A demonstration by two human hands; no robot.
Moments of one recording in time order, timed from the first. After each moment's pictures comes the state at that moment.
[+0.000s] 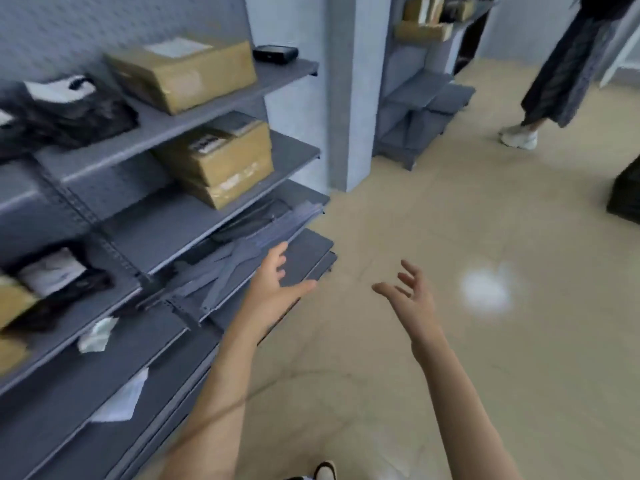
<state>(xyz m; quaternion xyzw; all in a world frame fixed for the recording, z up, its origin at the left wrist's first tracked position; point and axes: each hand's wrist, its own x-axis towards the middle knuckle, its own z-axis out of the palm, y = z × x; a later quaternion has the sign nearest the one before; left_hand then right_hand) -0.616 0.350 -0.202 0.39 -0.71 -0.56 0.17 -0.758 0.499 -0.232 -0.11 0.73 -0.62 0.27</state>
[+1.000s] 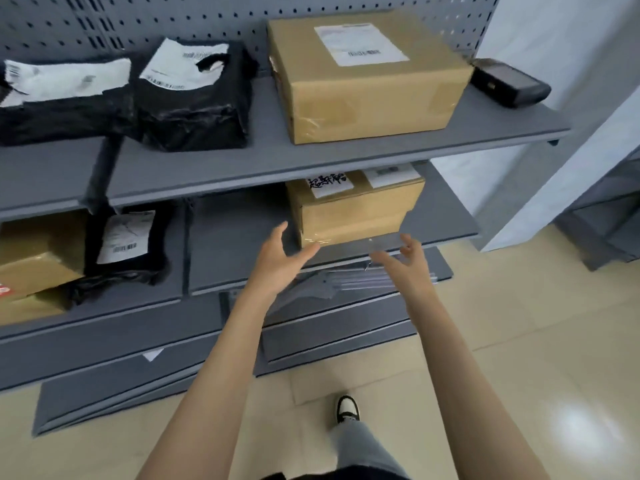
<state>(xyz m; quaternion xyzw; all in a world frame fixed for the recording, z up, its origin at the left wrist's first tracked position) -0.710 0.047 -0.246 0.64 -0.52 -0.48 0.29 -0.913 0.085 -0.249 -0.34 0.70 -0.44 0.45</state>
